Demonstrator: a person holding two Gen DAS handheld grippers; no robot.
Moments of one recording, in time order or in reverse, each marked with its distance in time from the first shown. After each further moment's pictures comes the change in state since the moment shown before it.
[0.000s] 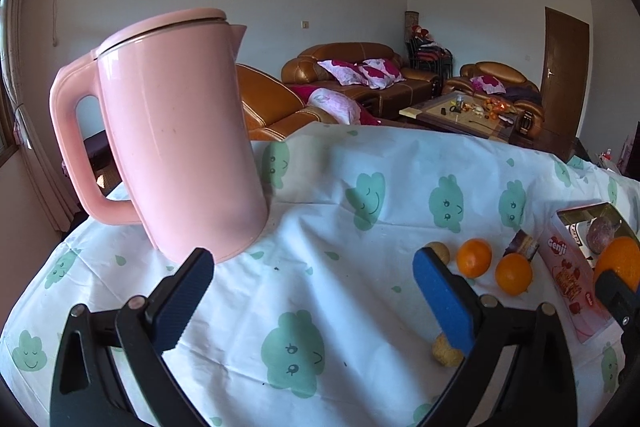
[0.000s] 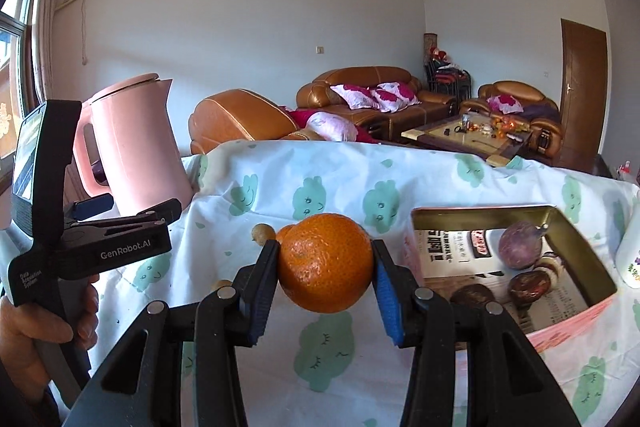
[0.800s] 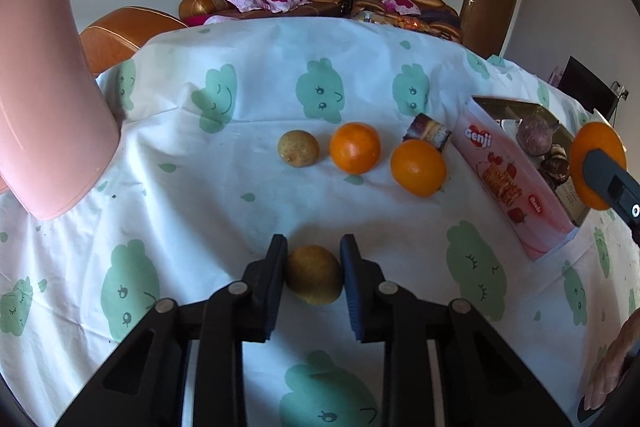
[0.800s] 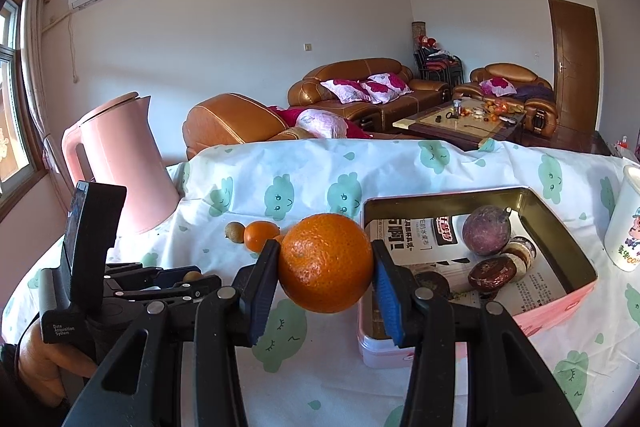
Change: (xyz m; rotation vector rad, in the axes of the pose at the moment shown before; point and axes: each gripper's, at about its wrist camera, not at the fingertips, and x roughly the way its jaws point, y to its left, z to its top) left arm 0.031 -0.061 -0.035 0.137 0.279 -0.310; right arm -0.001 -0.042 0.001 0.085 0.030 0.018
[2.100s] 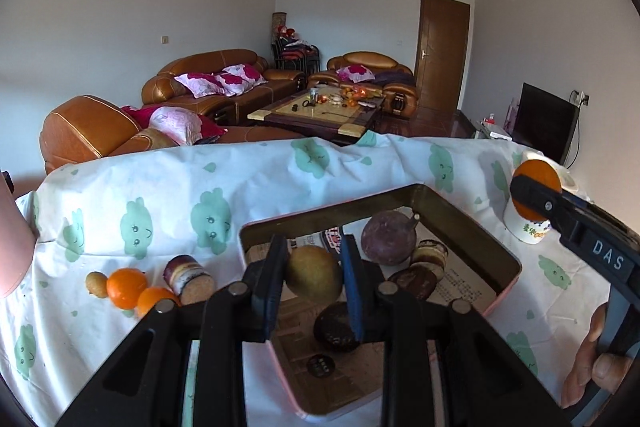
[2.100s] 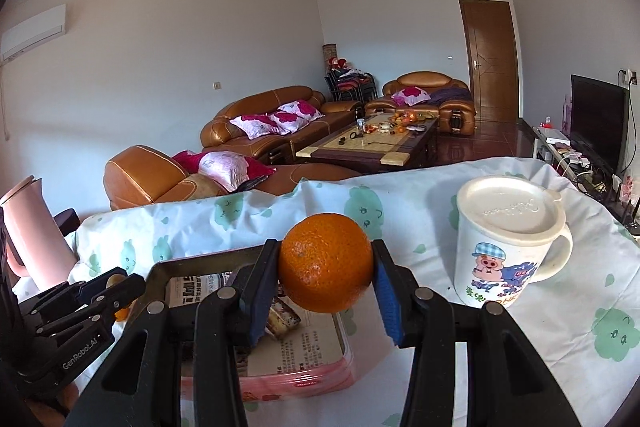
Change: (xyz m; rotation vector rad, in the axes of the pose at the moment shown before) left arm -0.003 -0.185 0.048 0.106 -0.272 -0.077; right arm -0.033 -0.179 0.023 0.148 -0.097 -0.264
